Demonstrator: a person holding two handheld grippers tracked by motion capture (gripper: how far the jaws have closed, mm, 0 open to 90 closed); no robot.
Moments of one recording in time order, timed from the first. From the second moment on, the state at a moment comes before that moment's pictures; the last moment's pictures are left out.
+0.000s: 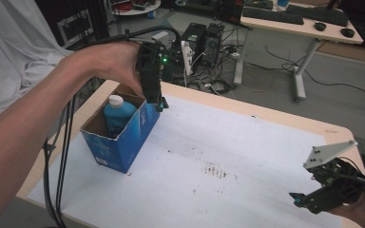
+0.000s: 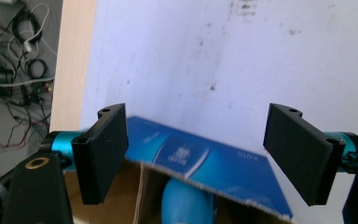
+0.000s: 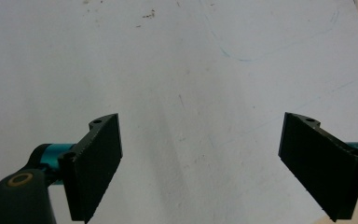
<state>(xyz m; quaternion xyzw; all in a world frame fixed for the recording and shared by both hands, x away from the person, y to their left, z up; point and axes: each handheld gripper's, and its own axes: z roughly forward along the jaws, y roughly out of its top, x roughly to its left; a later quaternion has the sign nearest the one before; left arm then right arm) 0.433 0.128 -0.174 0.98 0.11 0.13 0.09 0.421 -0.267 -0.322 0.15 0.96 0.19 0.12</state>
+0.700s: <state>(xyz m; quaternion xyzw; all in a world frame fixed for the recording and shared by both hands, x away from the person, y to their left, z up) 0.436 0.022 -0.264 0.99 0.04 0.07 0.06 0.423 -0.256 -0.315 0.14 0.96 0.18 0.13</state>
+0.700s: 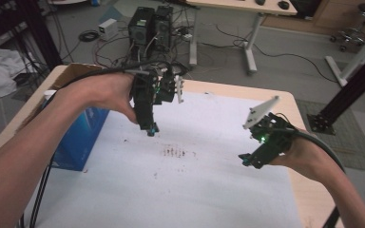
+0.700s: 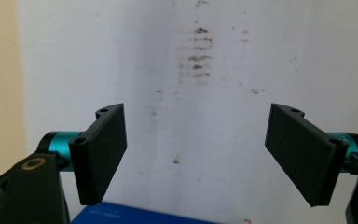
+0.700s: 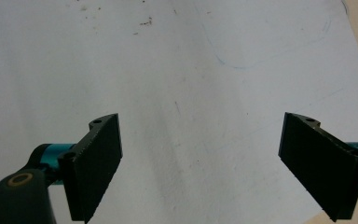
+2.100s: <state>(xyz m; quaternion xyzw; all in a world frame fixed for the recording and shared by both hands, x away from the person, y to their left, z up) 0.423 0.009 -0.338 1.00 0.04 0.03 0.06 0.425 -0.233 -0.321 0.12 0.98 0.14 0.12</state>
